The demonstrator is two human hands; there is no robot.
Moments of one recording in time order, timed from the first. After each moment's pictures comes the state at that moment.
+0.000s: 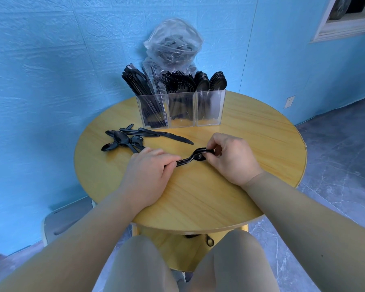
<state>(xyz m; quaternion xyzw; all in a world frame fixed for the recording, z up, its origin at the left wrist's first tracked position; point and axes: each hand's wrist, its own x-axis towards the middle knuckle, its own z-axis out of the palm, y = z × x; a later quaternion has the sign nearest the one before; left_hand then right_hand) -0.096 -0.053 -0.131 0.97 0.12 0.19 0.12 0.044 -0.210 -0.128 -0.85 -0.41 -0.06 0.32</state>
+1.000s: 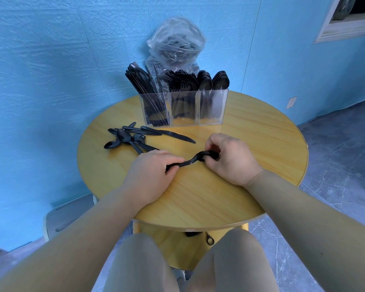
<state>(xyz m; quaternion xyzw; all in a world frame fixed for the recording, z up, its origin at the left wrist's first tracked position) -0.096 -0.055 -0.131 0.97 0.11 0.17 0.16 0.043 -0.209 -0.128 -0.84 -0.45 -0.05 0.28</state>
